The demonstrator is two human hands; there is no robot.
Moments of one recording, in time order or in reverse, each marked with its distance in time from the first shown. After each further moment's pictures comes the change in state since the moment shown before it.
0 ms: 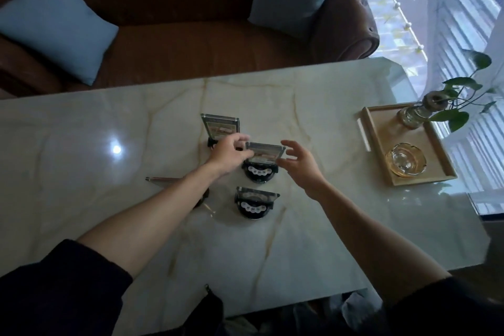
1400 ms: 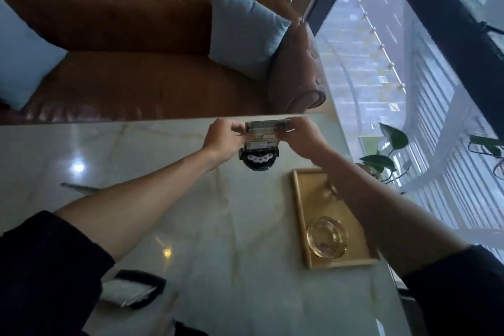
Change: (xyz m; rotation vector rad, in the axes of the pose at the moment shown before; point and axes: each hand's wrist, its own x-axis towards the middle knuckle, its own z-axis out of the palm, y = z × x) left_hand 0.186 0.220 0.142 -0.008 0.227 0.233; right_hand 0.200 -0.101 -0.281 -0.569 0.108 -0.399
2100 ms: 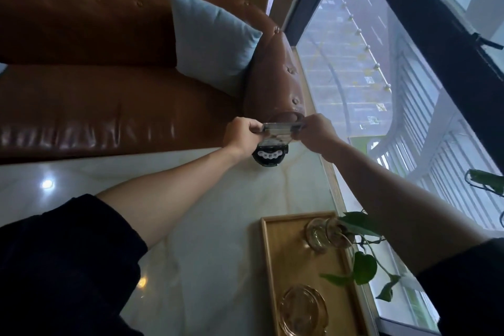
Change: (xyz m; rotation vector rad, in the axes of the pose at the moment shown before) left_hand 0.181 0.051 0.143 -0.028 -0.008 0.005; right_hand 0.162 0.116 -0.082 -0.069 0.079 0.225
